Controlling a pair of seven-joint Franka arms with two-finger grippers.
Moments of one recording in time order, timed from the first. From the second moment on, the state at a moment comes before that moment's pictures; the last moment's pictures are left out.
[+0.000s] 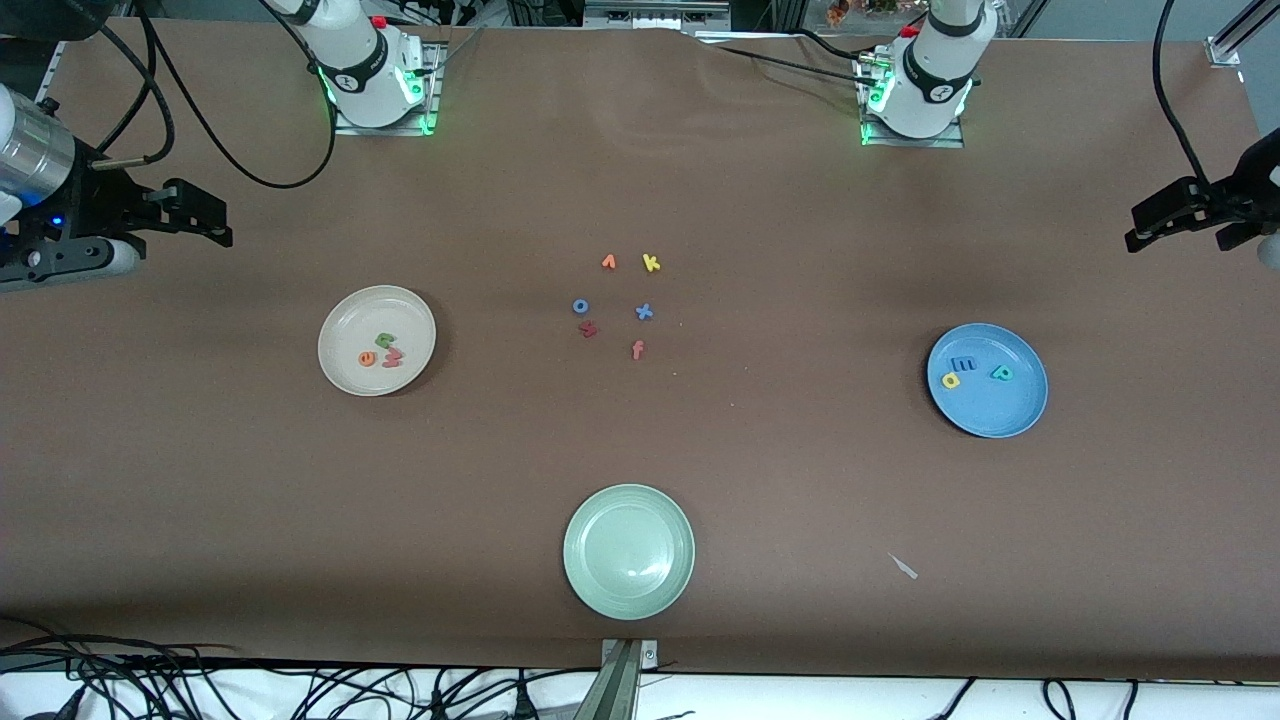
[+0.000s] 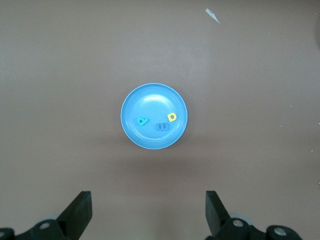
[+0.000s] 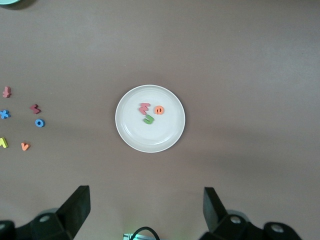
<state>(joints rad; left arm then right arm) 0.11 0.01 -0.06 -1.56 0.01 1.52 0.02 0.21 0.08 -0.14 -1.52 0.03 1.50 -0.08</state>
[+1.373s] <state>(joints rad) 0.11 0.00 -0.08 -1.56 0.01 1.54 0.02 0.21 0.08 -0.14 -1.52 0.03 1.50 -0.08</state>
